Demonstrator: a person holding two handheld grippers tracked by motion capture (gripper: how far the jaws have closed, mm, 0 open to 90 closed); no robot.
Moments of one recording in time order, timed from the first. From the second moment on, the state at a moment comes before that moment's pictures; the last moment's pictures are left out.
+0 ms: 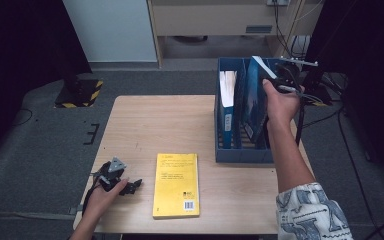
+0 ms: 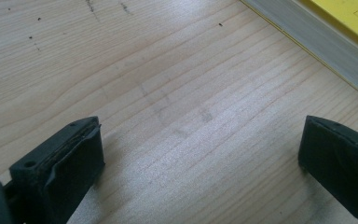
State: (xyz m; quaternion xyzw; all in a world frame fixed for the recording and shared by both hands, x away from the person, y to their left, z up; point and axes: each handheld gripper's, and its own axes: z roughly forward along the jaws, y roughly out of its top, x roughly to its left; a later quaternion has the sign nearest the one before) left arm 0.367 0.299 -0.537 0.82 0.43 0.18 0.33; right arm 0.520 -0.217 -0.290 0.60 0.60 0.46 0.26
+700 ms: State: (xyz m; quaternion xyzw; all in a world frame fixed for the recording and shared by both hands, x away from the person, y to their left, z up) left arm 0.367 0.299 -0.537 0.82 0.43 0.18 0.33; right arm 0.523 -0.207 -0.312 0.60 0.61 0.45 0.27
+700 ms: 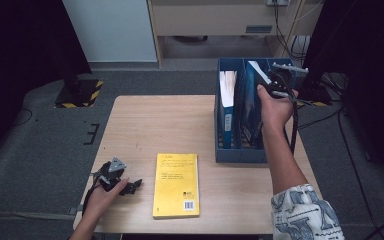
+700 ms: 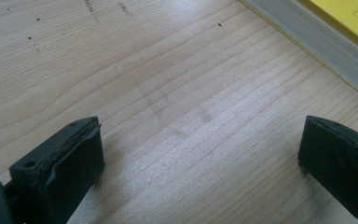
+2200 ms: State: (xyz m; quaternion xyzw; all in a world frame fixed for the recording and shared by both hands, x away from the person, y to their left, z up) left arm 0.367 0.299 -0.537 0.82 0.43 0.18 0.33; right arm 0.528 -0.208 -0.337 0.61 0.61 0.44 0.24
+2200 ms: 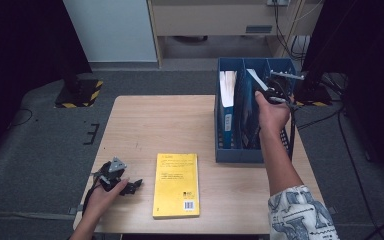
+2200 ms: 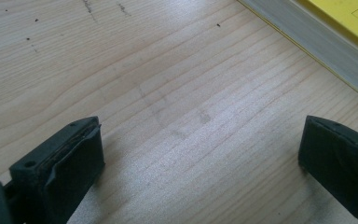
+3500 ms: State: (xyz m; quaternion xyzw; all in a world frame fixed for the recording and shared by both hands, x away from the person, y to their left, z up) left arm 0.367 0.297 -0.537 0.82 0.43 0.18 0.33; right arm 0.497 -0.201 -0.349 0.60 0.61 0.46 0.24
